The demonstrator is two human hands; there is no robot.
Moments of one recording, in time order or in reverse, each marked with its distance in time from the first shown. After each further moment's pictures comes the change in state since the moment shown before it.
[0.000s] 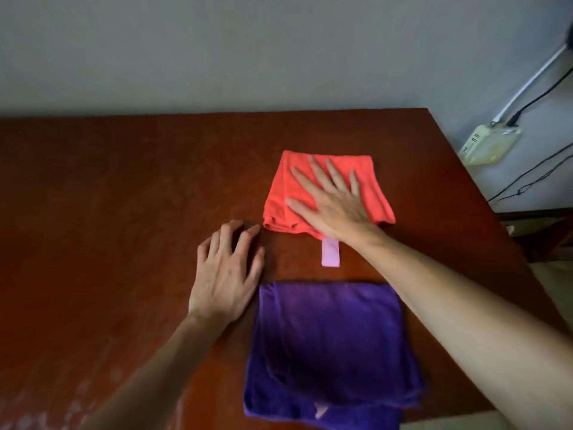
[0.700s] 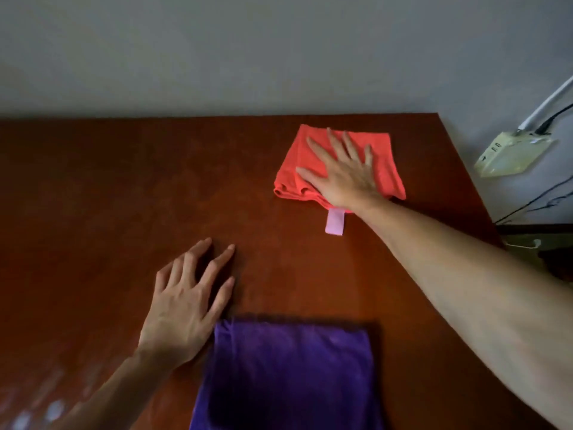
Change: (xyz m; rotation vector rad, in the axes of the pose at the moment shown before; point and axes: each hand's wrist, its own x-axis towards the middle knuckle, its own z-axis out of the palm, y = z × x) left_hand 0.001 0.002 0.000 0.085 -0.162 -0.070; right_hand 0.094 0.080 -0.014 -0.005 0.008 0.058
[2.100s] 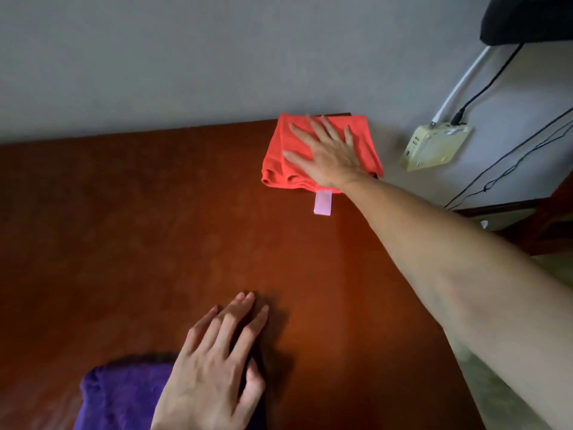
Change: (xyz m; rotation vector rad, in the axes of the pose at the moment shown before) left_hand -0.005 0.175 0.034 -0.036 -0.049 0.378; right_hand 0.025 0.154 -0.032 0.012 0.014 0.012
